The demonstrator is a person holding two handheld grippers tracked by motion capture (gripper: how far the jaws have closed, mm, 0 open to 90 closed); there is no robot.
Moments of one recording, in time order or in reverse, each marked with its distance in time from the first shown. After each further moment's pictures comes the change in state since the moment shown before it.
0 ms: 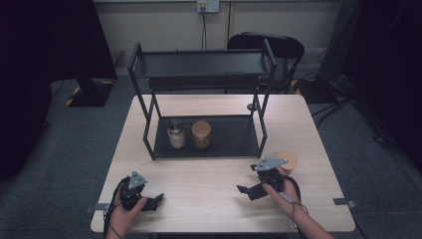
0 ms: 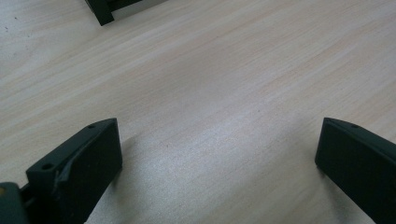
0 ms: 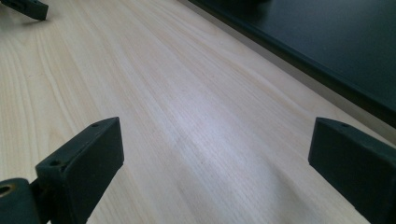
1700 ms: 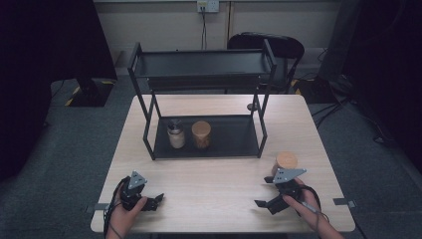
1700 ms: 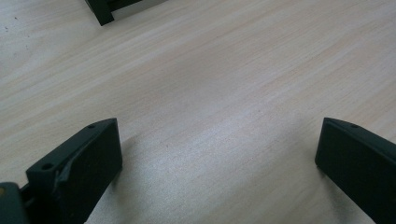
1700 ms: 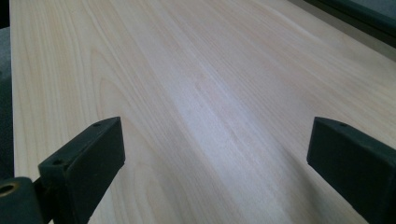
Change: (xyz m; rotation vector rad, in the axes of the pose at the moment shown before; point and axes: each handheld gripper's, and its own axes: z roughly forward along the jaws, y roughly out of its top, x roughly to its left) left arm 0.000 0.000 0.000 0.000 0.000 0.000; right arm -0.008 -0.040 -0.041 0.063 0.098 -0.037
